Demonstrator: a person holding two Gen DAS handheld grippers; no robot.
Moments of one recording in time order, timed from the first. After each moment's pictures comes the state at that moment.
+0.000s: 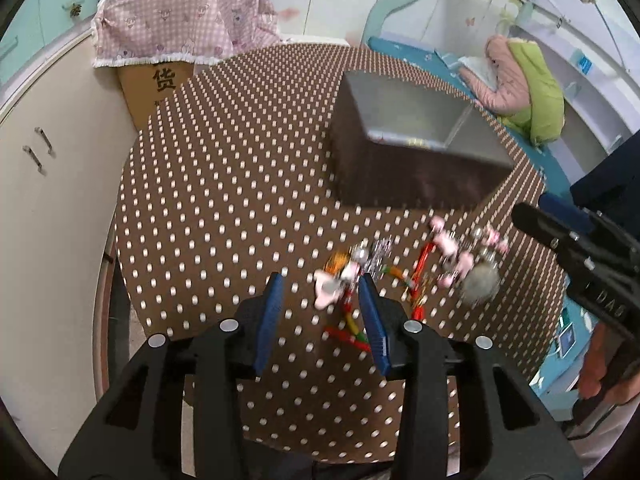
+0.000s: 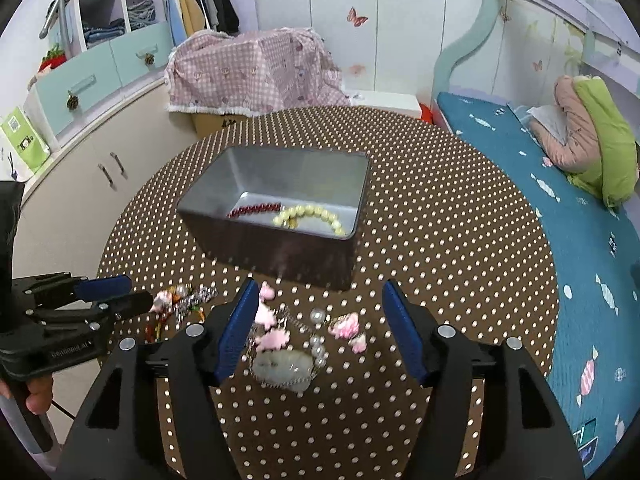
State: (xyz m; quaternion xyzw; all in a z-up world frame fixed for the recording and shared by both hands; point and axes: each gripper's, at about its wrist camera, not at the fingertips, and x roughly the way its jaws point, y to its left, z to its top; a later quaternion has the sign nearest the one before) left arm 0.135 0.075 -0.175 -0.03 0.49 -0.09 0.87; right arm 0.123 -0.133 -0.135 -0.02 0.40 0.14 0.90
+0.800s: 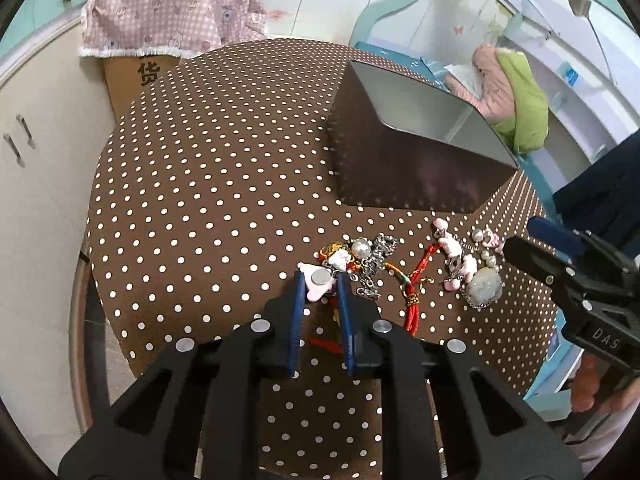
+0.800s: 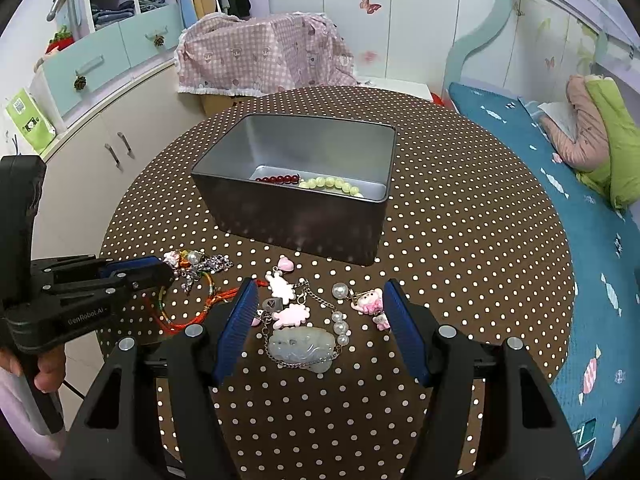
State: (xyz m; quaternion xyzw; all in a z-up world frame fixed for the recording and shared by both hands) left arm 0.148 0.091 -0.192 -0.08 0.48 -0.12 0.87; right arm 0.114 -0.123 -0.145 -0.03 0.42 0.16 0.89
